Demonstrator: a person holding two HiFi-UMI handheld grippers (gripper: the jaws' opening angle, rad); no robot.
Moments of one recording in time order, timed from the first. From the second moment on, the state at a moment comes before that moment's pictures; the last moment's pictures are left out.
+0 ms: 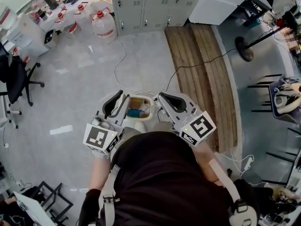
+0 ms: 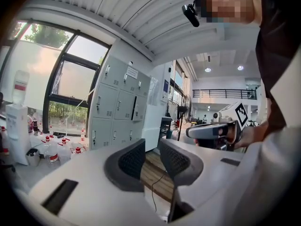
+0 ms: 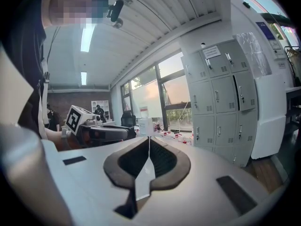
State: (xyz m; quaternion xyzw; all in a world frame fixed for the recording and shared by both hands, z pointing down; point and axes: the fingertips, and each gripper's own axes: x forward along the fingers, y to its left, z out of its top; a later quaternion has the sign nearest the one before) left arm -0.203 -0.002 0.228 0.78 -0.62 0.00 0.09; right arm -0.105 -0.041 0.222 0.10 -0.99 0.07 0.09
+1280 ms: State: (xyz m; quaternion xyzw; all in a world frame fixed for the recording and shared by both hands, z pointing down) left arm -0.230 0.014 0.225 0.78 -0.62 -0.01 0.08; right arm -0.130 -0.021 0.231 0.09 -0.99 0.05 0.10
